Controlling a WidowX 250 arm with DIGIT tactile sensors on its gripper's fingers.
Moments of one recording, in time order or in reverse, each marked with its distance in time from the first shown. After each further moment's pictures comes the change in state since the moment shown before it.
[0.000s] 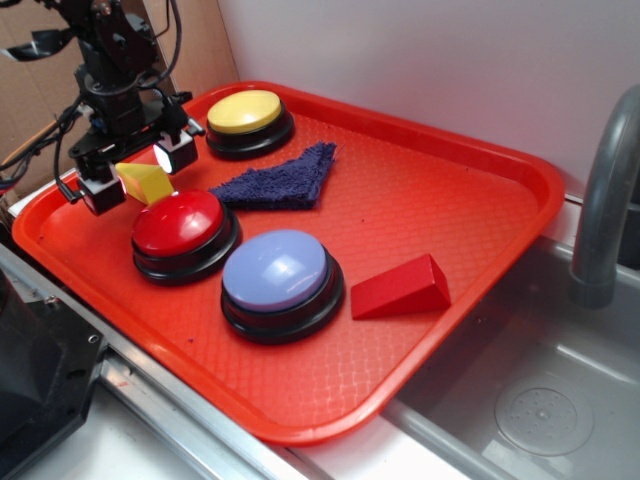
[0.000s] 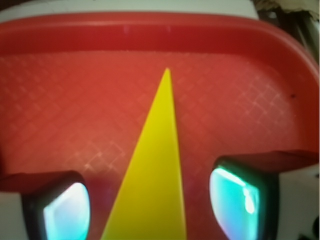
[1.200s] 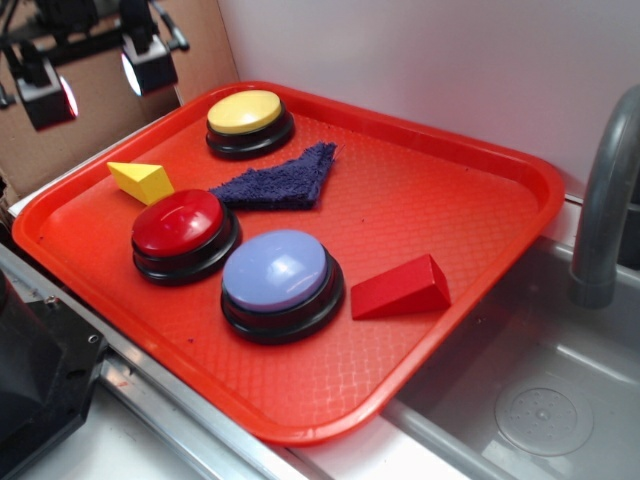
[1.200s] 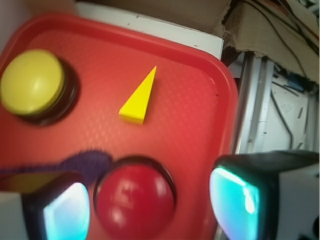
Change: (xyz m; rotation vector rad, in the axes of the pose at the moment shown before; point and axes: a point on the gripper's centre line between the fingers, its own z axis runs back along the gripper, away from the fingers) arm -0.025 0.018 0.105 -0.008 0.060 -0.229
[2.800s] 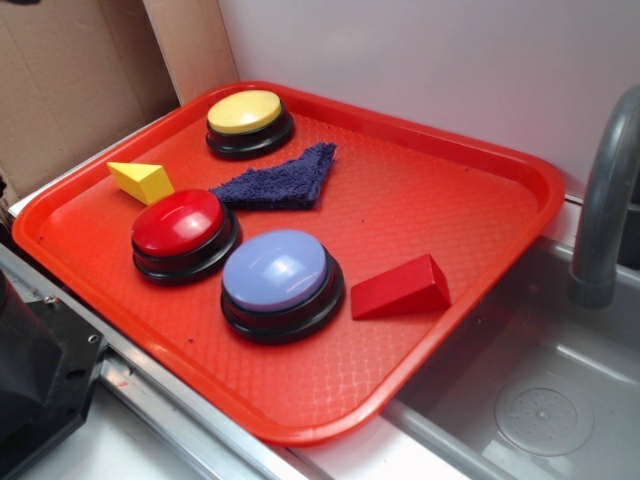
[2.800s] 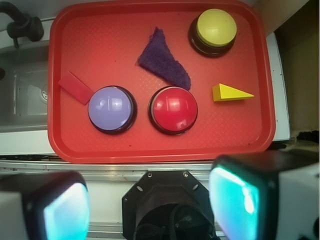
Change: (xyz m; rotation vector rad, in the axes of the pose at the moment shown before) arm -0.073 0.042 0.142 -0.244 0.090 -1.297
